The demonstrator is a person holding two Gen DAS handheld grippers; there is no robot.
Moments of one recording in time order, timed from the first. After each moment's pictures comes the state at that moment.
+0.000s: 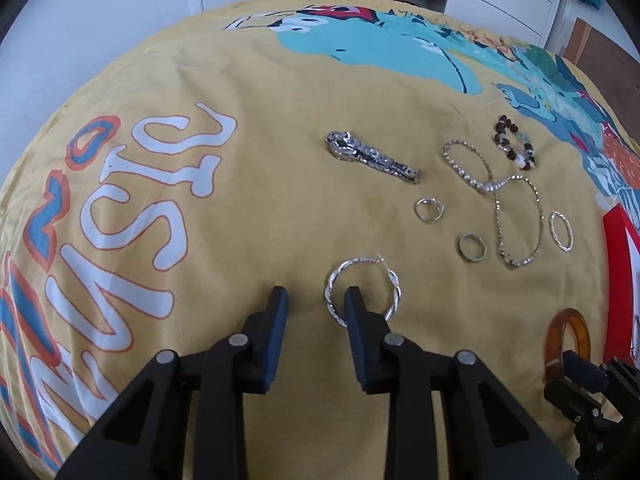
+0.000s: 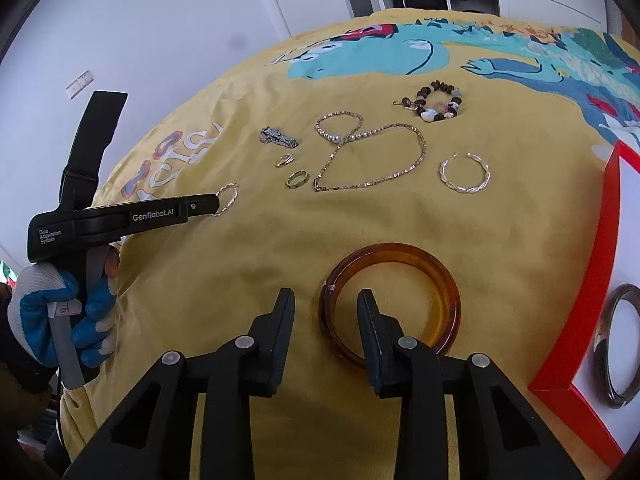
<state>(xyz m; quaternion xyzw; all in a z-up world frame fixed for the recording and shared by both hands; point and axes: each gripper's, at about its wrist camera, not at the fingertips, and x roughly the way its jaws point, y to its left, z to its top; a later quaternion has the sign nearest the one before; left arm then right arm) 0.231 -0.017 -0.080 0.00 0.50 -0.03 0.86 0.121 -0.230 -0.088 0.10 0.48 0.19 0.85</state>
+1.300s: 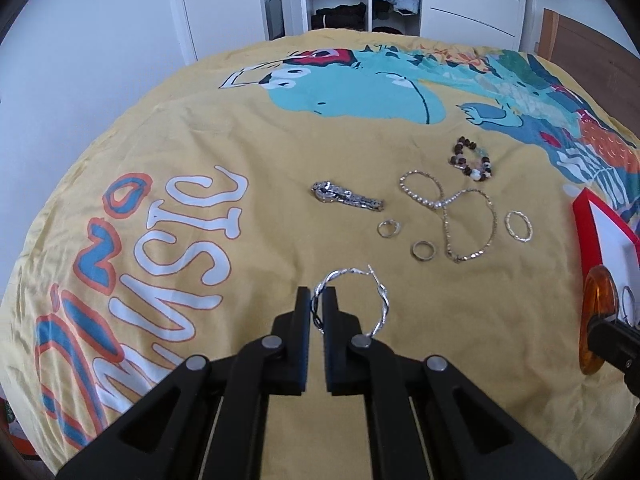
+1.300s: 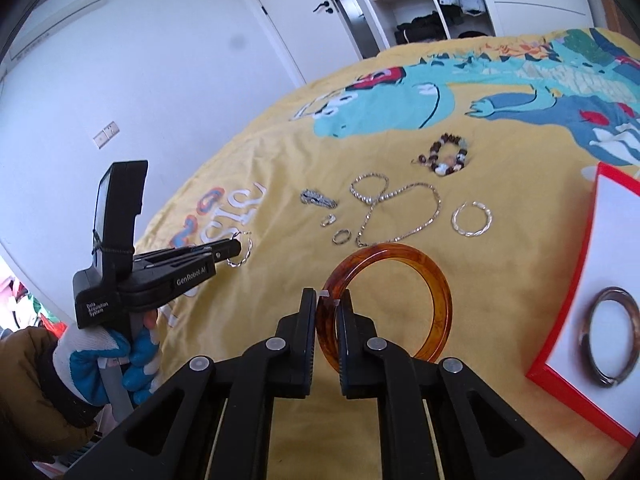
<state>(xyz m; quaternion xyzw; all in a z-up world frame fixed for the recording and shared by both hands) 0.182 -0.033 -0.016 0.06 0.44 -0.04 0.89 0.085 -0.248 -0.021 0.17 0.40 0.20 0.88</state>
